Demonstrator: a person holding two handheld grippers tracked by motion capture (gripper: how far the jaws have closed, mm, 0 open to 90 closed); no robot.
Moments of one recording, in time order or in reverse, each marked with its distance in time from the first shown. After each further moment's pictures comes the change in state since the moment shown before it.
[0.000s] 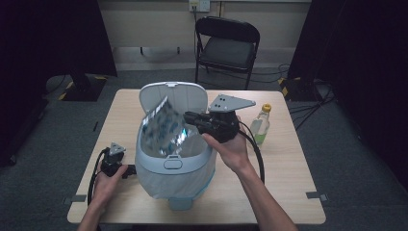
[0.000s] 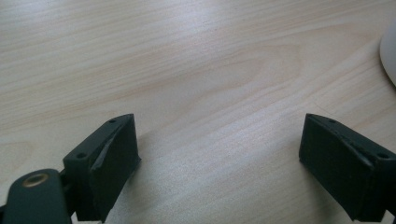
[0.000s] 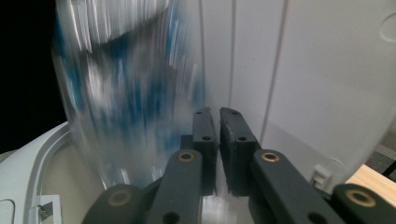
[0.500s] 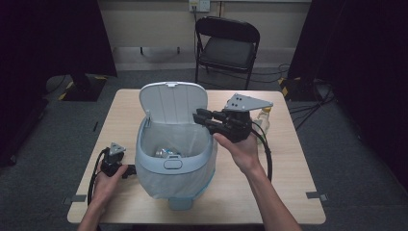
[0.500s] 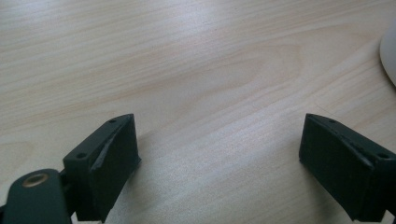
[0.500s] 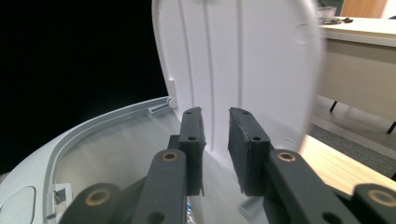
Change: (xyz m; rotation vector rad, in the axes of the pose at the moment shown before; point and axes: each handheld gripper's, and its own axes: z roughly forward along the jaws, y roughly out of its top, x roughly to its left) left arm 0.000 0.000 0.000 0.001 0.000 0.002; right arm -0.014 -0.006 -0.027 -0.068 0.004 0.050
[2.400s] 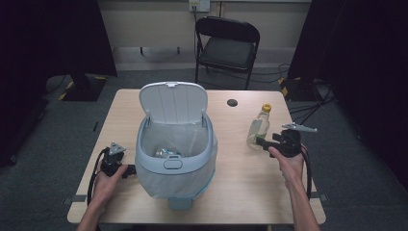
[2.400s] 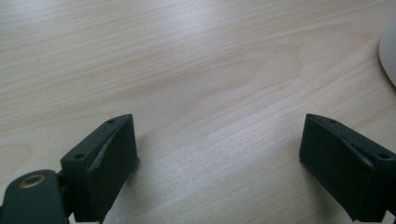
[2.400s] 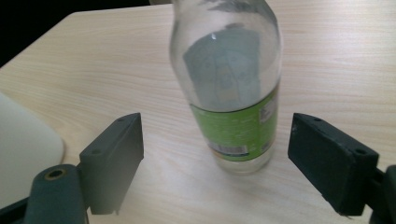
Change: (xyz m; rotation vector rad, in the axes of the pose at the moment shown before) left arm 0.001 0.000 0.000 0.003 -0.007 0.007; right arm -0.142 -0.169 -0.088 0.265 -0.501 0.405
